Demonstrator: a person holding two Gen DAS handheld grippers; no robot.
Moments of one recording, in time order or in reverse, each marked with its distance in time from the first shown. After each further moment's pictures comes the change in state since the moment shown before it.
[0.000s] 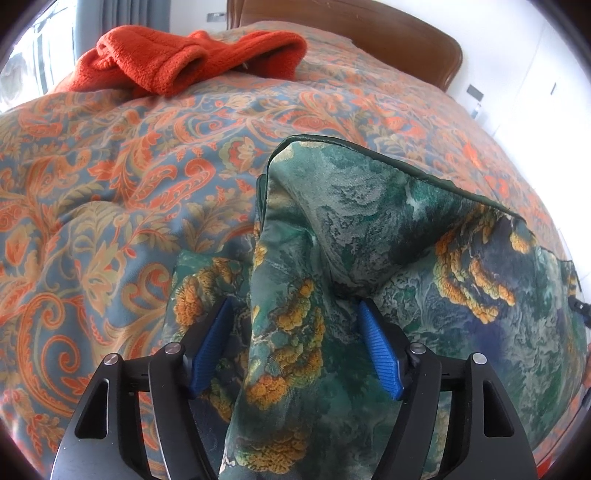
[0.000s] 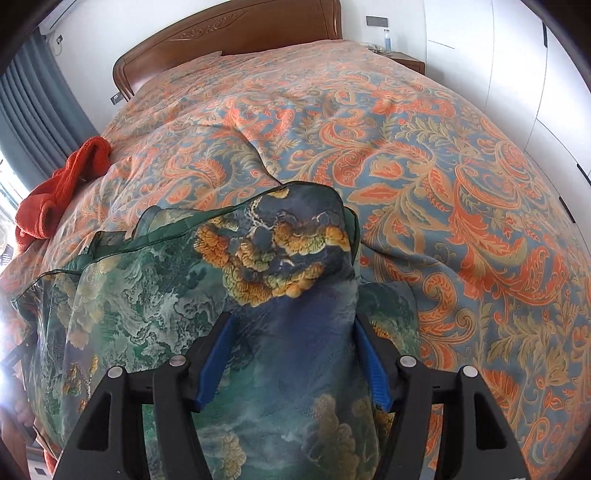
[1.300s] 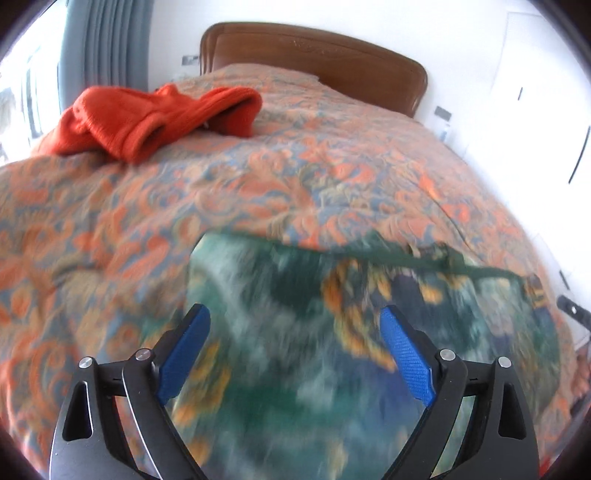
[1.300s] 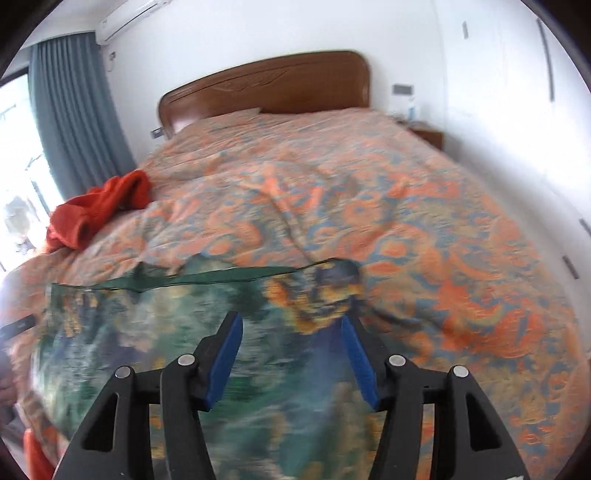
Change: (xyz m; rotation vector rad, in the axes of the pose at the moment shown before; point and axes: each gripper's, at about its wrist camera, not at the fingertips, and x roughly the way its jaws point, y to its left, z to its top) left arm -0.032 -0.059 0.038 0.074 -0.163 -0.048; right arm -0.060 0.017 -0.002 -0.118 -0.245 0.100
